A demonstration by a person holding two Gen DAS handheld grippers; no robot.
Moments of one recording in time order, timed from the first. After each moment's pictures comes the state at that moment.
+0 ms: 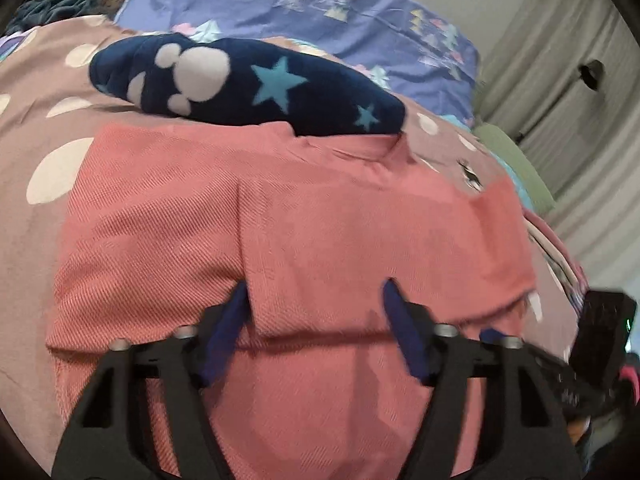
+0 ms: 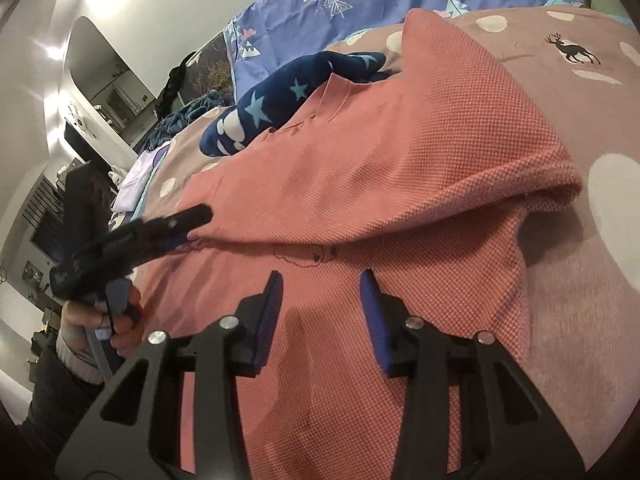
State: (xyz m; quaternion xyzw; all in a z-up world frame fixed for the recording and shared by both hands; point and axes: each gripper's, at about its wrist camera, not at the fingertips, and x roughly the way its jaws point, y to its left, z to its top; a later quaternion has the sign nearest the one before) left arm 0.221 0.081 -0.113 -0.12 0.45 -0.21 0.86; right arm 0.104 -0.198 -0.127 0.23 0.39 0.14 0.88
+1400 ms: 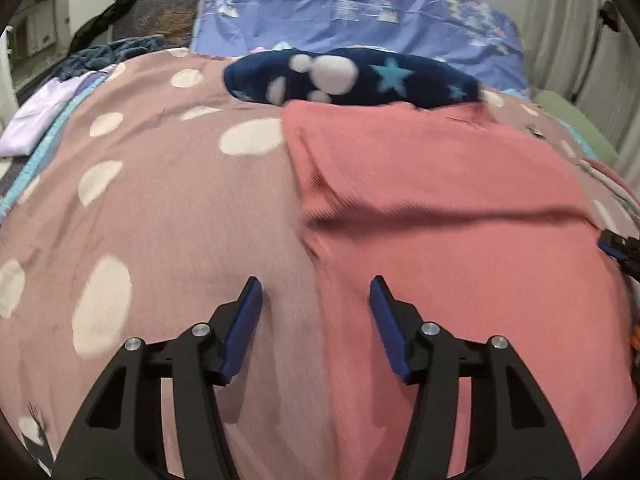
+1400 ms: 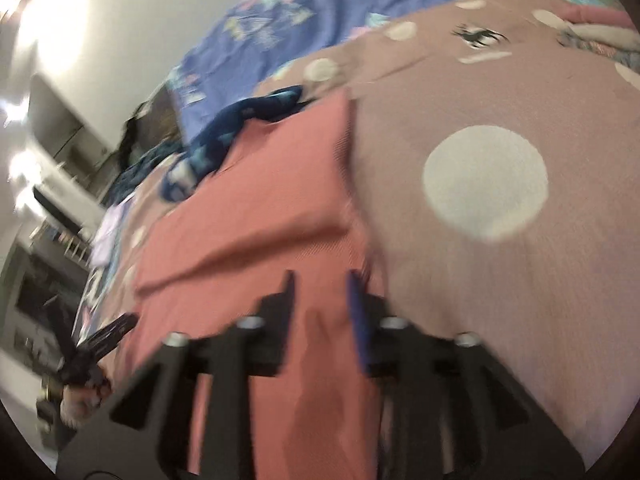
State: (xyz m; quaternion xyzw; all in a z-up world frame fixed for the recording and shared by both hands) left arm 0.124 0.182 -0.113 0.01 0.43 -0.11 0.90; right arm 0.042 -0.243 -0.118 0.28 0.36 0.06 0.89
